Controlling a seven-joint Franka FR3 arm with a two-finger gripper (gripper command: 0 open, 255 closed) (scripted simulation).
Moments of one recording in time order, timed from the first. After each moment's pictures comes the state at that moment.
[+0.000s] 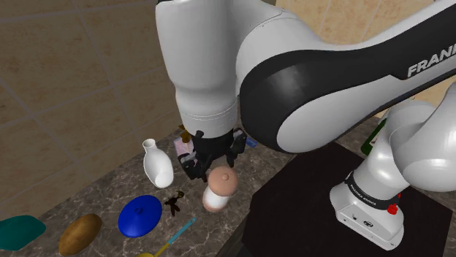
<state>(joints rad) 0.40 -0.20 0.57 -2.24 0.04 2.02 1.10</state>
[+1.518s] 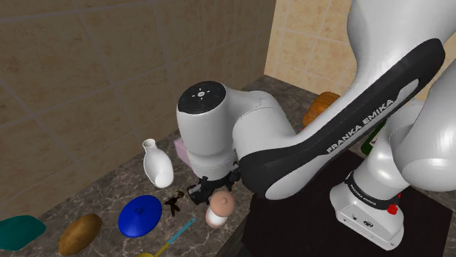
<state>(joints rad) 0.39 0.00 0.60 -2.39 -0.10 2.33 1.22</state>
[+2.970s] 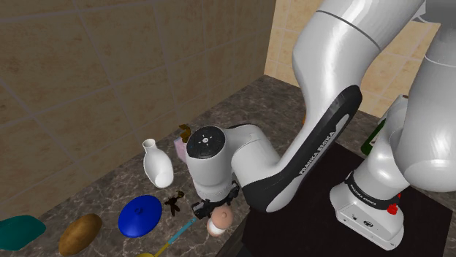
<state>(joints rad) 0.42 0.25 0.53 -2.41 -0.35 2.54 1.41</state>
